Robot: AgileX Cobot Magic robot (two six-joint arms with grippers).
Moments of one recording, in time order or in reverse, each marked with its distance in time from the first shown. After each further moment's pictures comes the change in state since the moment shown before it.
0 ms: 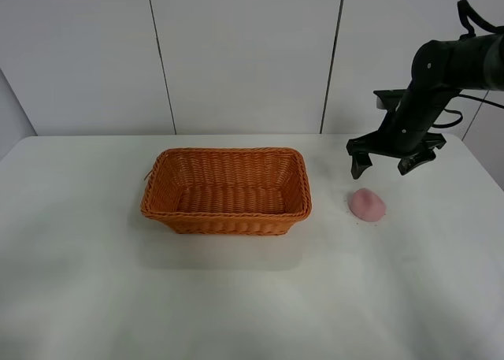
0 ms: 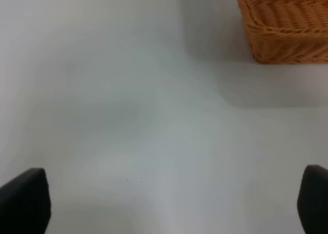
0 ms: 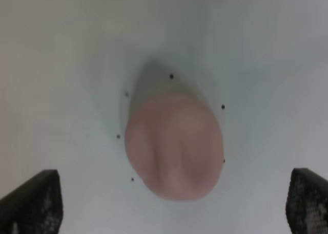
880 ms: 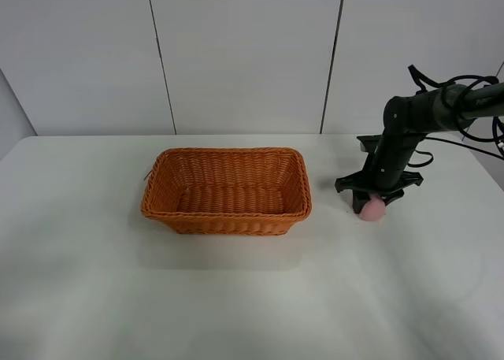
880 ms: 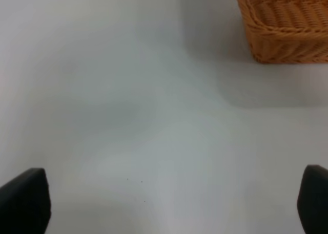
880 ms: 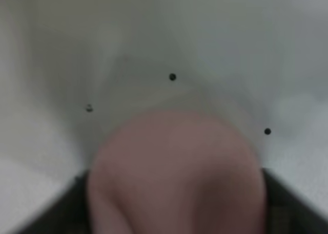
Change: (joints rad) left arm 0.000 0.000 0.000 0.000 0.000 0.000; right arm 0.000 0.220 -0.003 -0.004 -0.070 0.013
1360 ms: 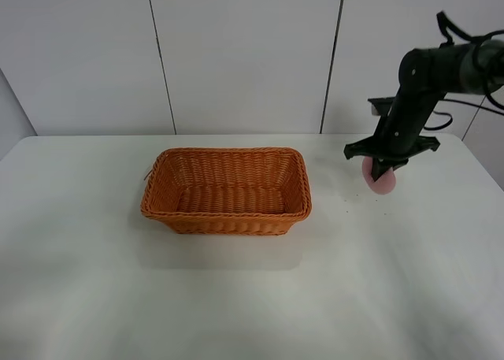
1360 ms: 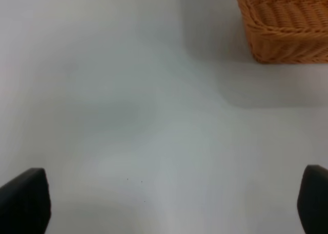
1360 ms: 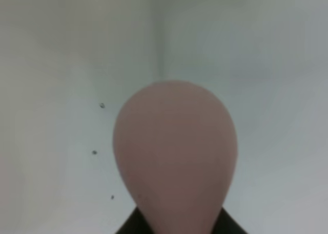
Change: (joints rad) left arm 0.000 0.000 0.000 0.000 0.000 0.000; right arm 0.000 -0.143 -0.154 -0.038 0.196 0.011
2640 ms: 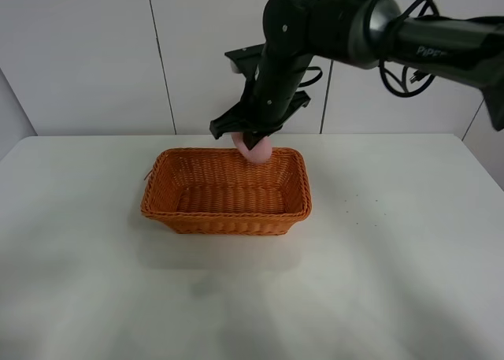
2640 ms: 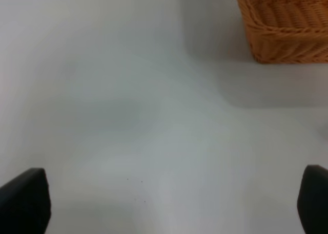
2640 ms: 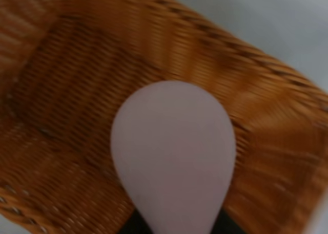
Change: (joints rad) left arm 0.000 0.000 0.000 0.000 0.000 0.000; right arm 0.503 0.047 -0.267 0.020 0.002 0.010
